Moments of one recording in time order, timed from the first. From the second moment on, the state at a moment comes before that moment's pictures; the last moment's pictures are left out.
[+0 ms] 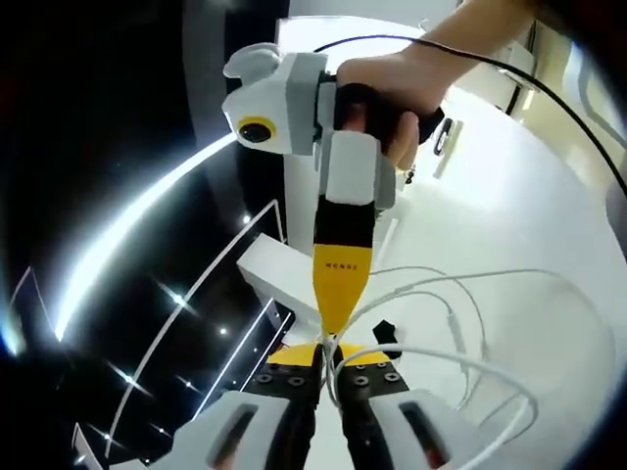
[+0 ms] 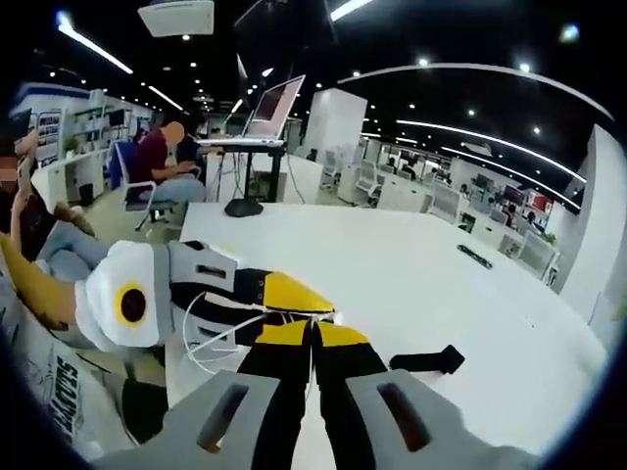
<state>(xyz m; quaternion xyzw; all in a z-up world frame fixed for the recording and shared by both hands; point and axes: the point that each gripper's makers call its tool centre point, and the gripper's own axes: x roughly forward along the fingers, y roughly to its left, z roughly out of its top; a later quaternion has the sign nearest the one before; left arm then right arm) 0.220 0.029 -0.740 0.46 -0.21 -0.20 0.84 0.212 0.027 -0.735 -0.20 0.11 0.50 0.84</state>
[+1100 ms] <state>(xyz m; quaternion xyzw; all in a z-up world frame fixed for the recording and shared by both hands) 0.241 0.015 -0.732 0.45 -0.08 -0.27 0.85 0.166 -0.001 -0.716 -0.09 -0.01 0.51 0.86</state>
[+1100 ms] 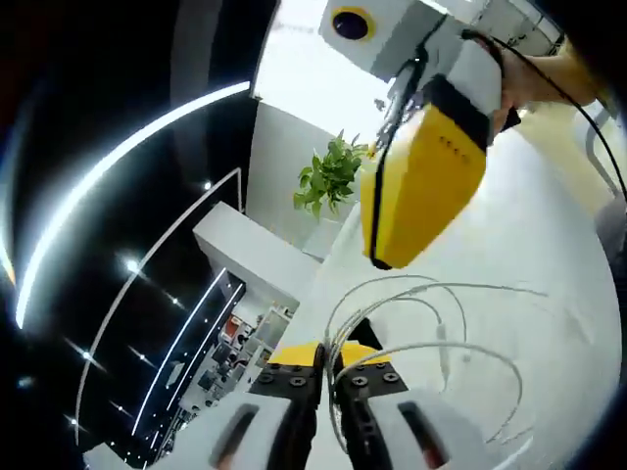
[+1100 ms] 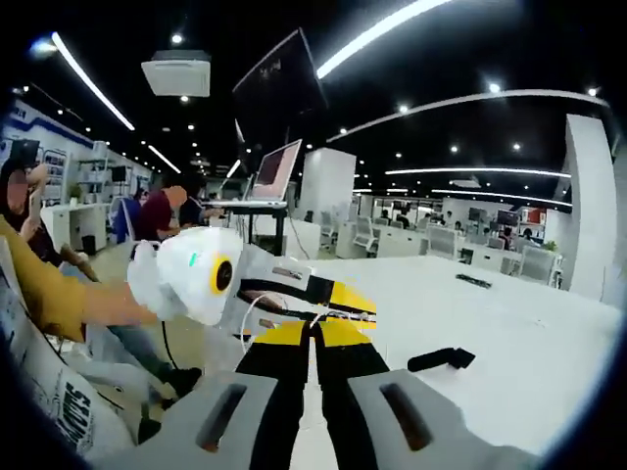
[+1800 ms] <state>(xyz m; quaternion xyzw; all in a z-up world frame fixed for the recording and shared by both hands) 0.271 0.011 -0.726 0.43 0.09 -0.24 0.87 0.161 -0.006 -0.710 -0.06 -0.06 0.43 0.90</state>
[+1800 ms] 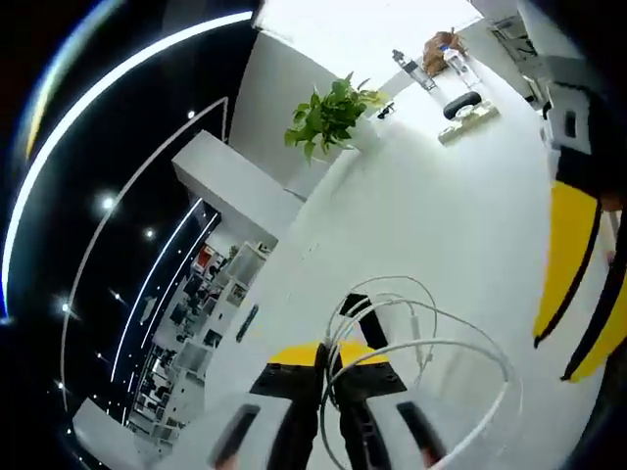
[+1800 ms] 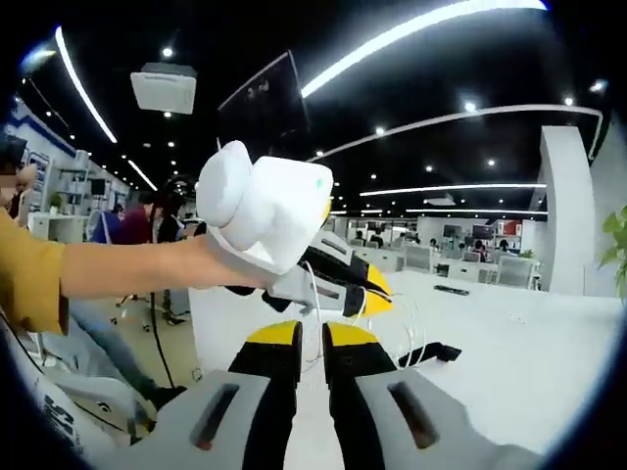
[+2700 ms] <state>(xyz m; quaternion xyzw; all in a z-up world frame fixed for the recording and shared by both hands) 0.248 0.021 -0.752 0.39 0.12 -0.24 0.88 0.191 -0.005 -0.722 -0.17 -0.05 0.36 0.92</state>
